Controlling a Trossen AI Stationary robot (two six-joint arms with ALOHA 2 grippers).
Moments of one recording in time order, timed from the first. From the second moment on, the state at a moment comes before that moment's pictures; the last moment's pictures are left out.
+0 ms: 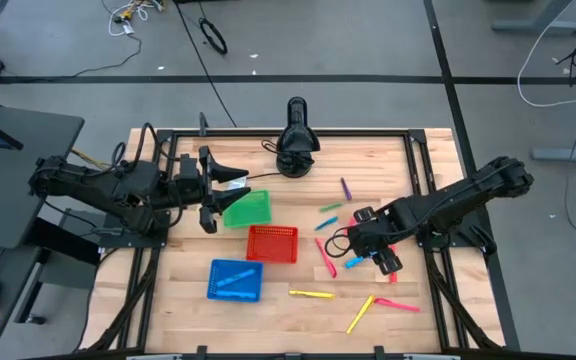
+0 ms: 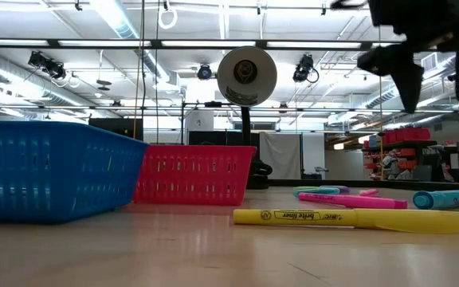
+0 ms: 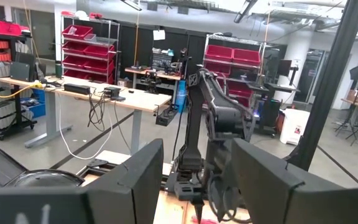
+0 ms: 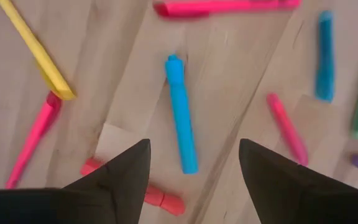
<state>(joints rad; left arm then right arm) -0.26 1.01 1.07 0.07 -0.45 -0.12 0.34 1.39 1.04 -1.07 -0.03 -0.04</state>
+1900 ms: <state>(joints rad) -0.26 1.01 1.07 0.07 -0.45 -0.12 0.34 1.46 0.65 -0.64 -0.02 -0.06</state>
